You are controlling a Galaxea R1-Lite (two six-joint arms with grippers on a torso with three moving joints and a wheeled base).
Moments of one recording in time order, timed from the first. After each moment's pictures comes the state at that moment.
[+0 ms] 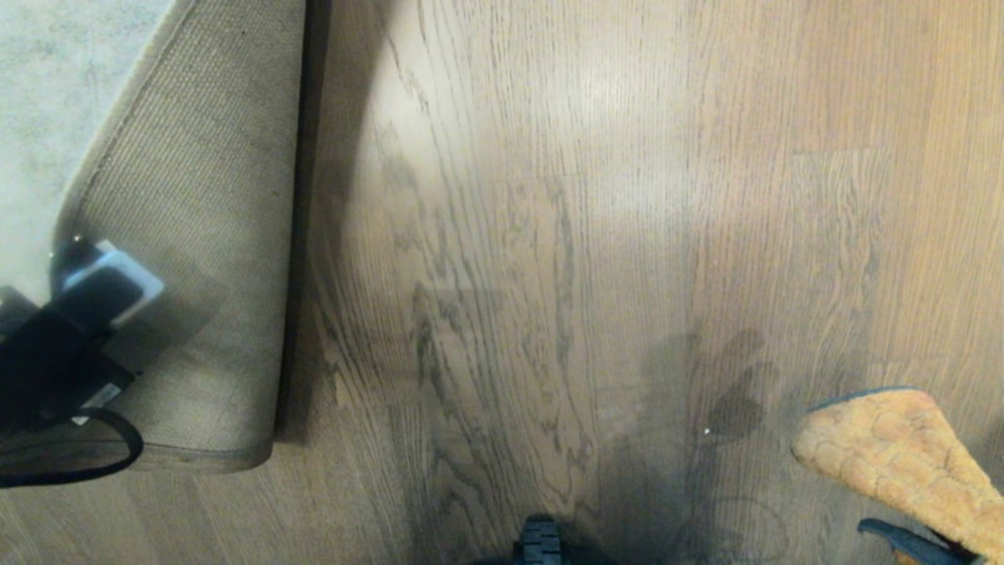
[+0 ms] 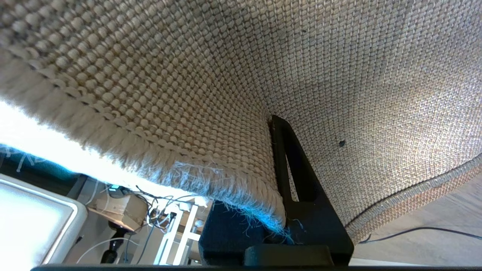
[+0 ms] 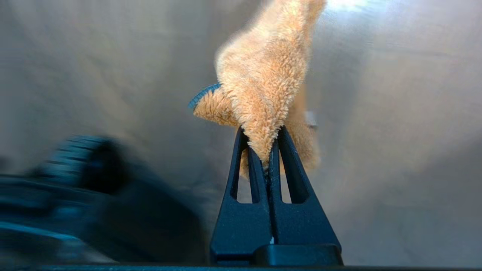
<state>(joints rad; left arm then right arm) 0.07 1.25 -0.59 -0.31 0.35 0.90 0.01 0.14 -0.06 -0.01 0.12 -0.12</state>
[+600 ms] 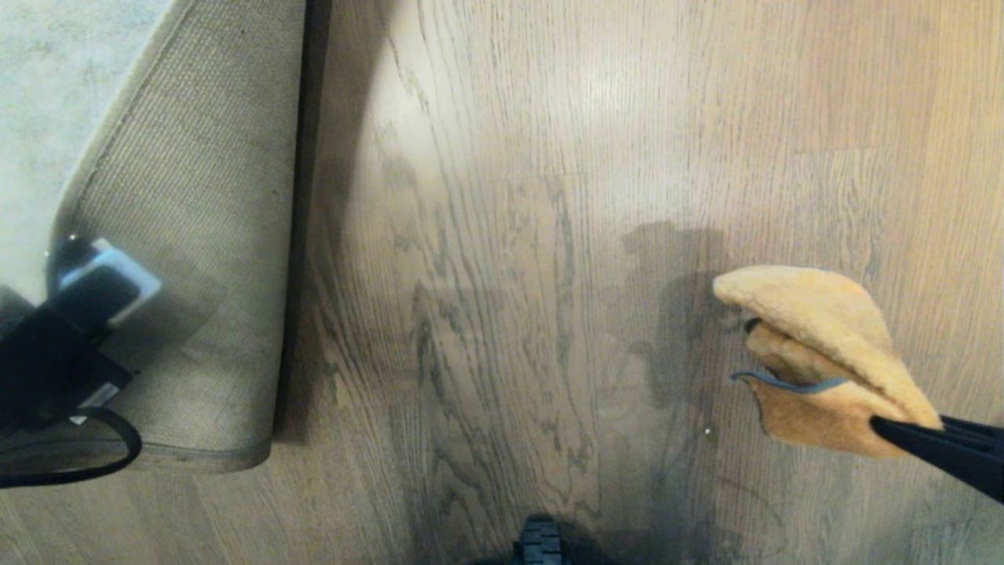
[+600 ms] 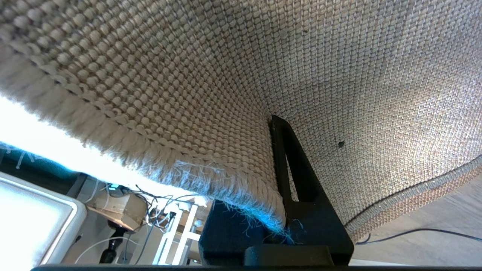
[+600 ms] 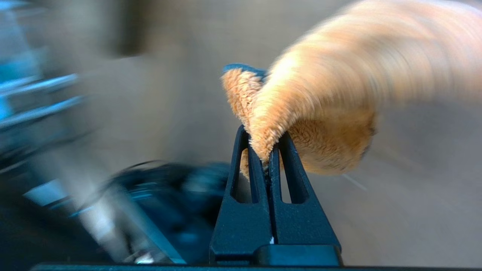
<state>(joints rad) 0.07 1.25 -0.59 -0.31 0.35 0.89 0.33 0.87 -0.42 -0.29 0.40 -0.06</state>
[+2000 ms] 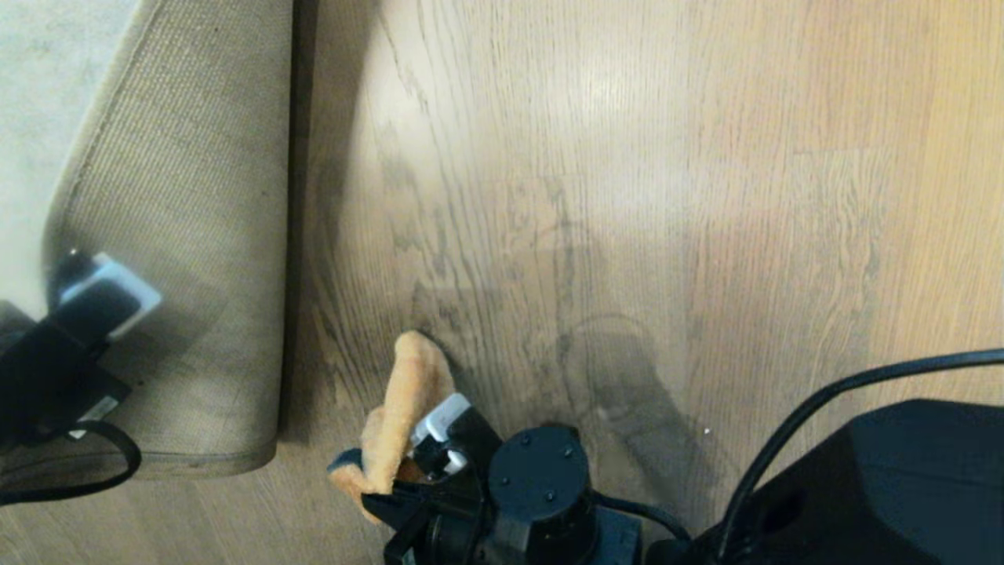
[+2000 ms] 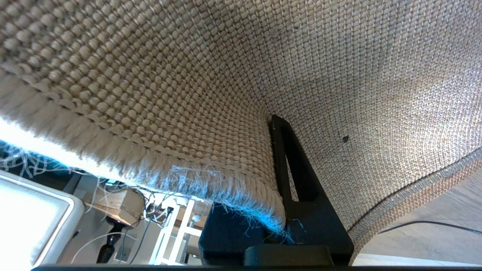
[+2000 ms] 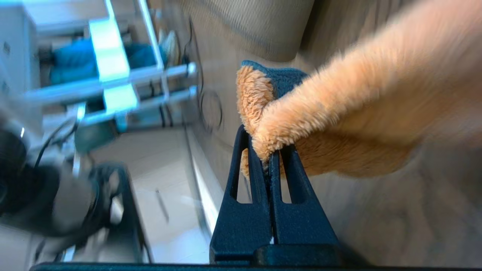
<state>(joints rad) 0.07 1.24 -0.56 -0.31 0.36 0.89 1.14 2.19 -0.91 -1.12 0.04 0.23</state>
